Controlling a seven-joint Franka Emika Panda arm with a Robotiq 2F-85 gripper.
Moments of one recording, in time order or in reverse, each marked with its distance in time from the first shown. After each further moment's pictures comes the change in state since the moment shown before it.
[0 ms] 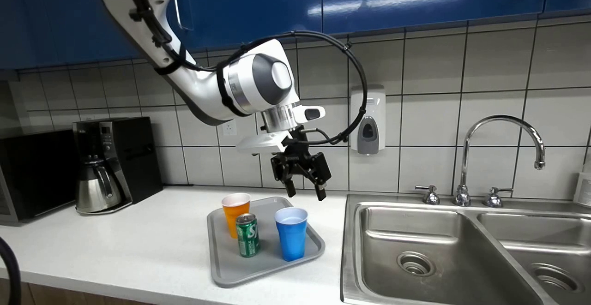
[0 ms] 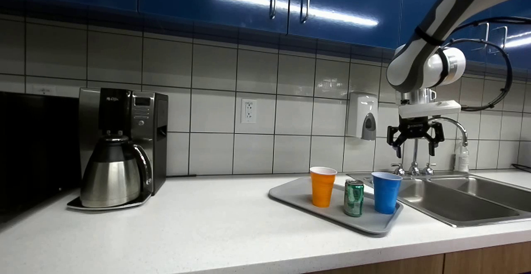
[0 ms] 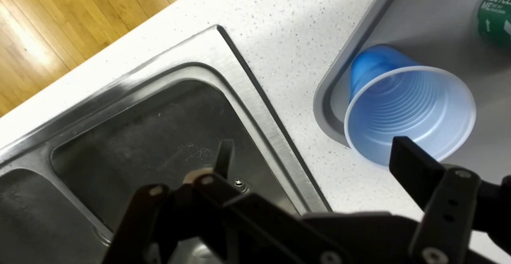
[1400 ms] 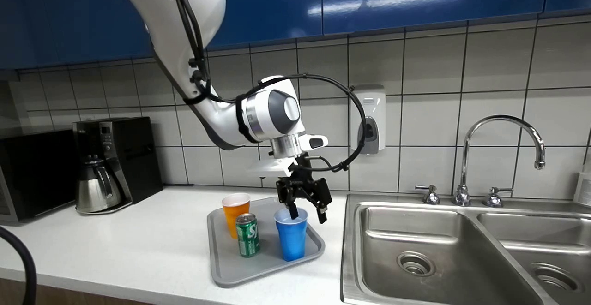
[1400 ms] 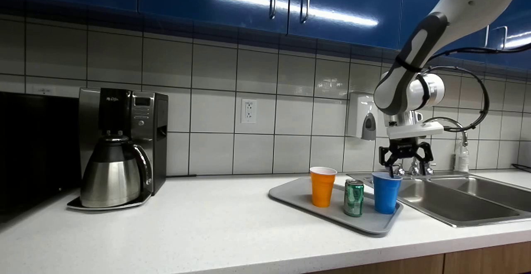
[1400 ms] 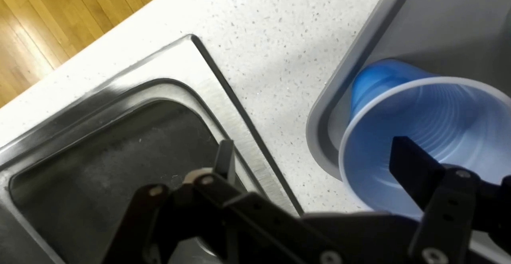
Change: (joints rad) arm 0.047 0.225 -0.027 0.103 0.010 0.017 0.030
